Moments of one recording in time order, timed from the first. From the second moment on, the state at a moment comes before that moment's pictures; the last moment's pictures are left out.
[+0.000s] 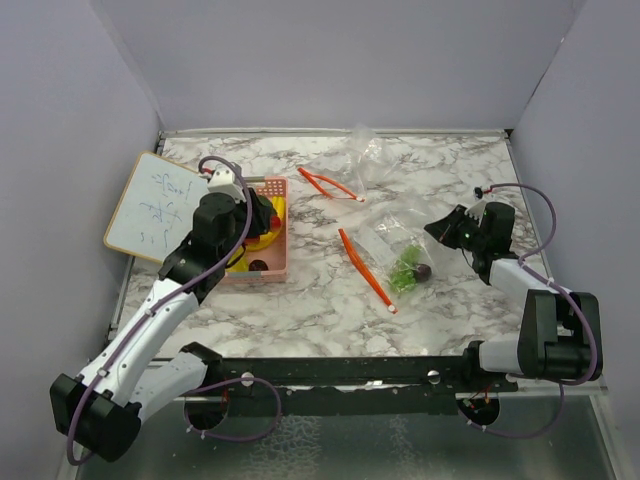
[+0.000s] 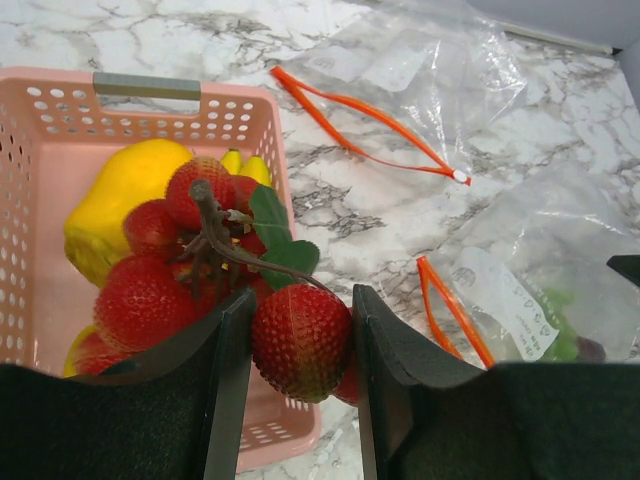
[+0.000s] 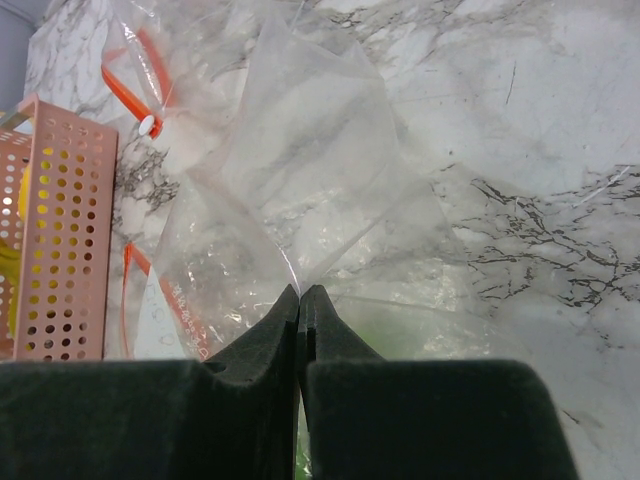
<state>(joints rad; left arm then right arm) -0.46 0.95 0.87 -0.26 -0.18 -0.44 -0.08 1.33 0.53 0.32 -0.49 0.49</state>
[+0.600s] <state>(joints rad) -0.45 0.92 0.77 -0.27 -0.15 -0.45 -0.08 1.32 0.53 0.31 -0.53 0.47</state>
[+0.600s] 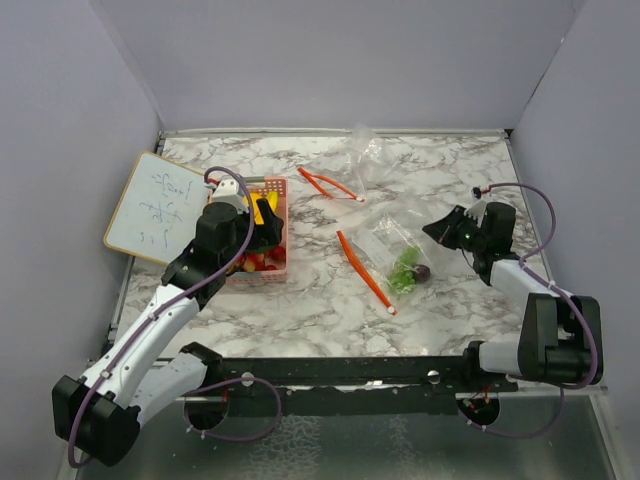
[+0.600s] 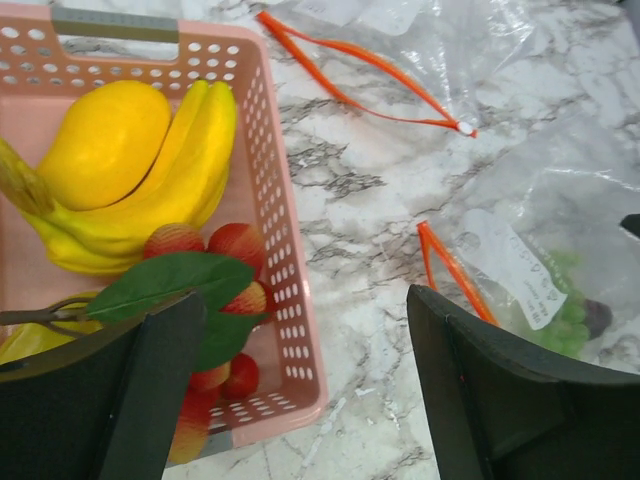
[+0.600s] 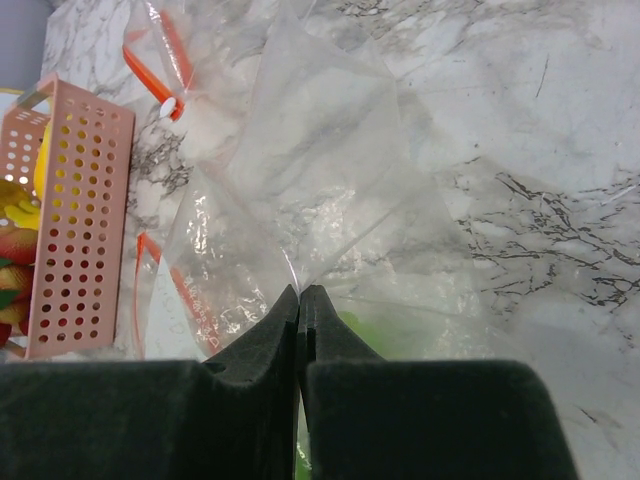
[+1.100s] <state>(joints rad) -0.75 1.04 0.63 0.03 -0.03 -0.56 -0.08 1.28 0.53 0.29 -0.55 0.48</state>
